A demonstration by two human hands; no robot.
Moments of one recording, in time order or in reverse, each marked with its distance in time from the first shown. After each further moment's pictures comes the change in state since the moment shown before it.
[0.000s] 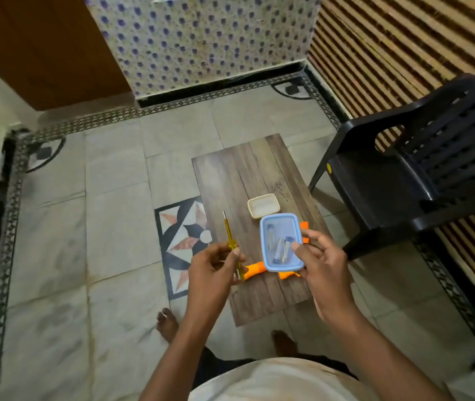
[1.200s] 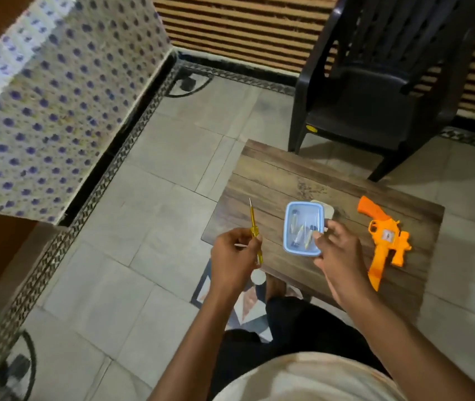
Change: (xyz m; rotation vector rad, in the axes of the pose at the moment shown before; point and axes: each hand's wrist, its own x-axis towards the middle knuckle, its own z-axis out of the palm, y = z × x) left_hand 0.447 0.112 -0.076 0.593 -0.666 0.078; right_hand 0.225 -0.020 0.303 0.414 0.744 0.283
